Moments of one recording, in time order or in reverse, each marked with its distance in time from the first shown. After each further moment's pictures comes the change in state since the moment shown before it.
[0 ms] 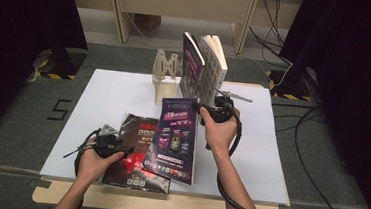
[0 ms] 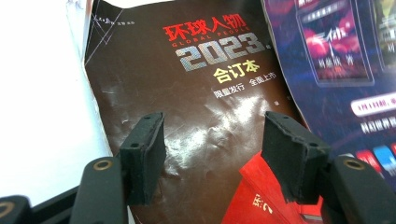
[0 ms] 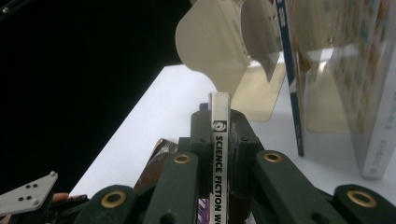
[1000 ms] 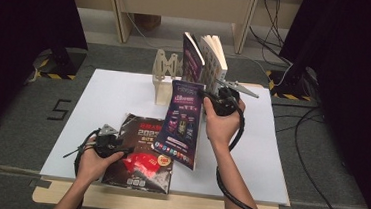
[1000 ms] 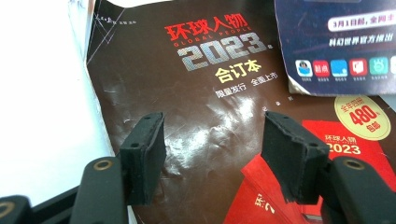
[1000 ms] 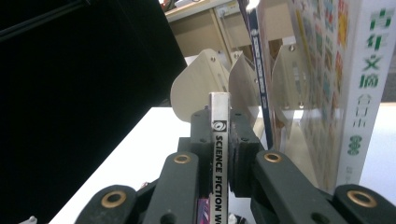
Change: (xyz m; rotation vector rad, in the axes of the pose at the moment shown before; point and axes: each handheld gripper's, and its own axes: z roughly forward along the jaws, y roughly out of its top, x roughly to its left) left arm 0.001 0.000 0.000 0.001 0.002 -0.001; right arm 0.015 0.023 -0.014 -0.170 -0.074 -0.096
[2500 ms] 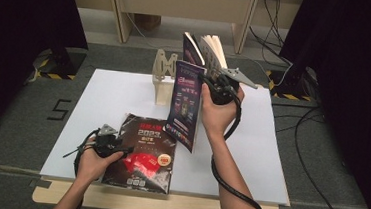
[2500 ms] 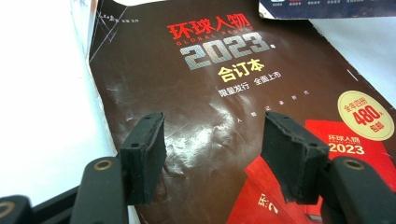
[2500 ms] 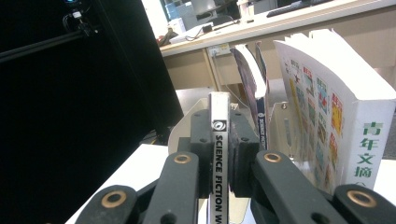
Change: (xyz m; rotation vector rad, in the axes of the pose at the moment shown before) left arm 0.002 0.000 0.000 0.001 -0.003 -0.006; right arm 0.017 0.028 0.005 -0.141 -0.046 -0.073
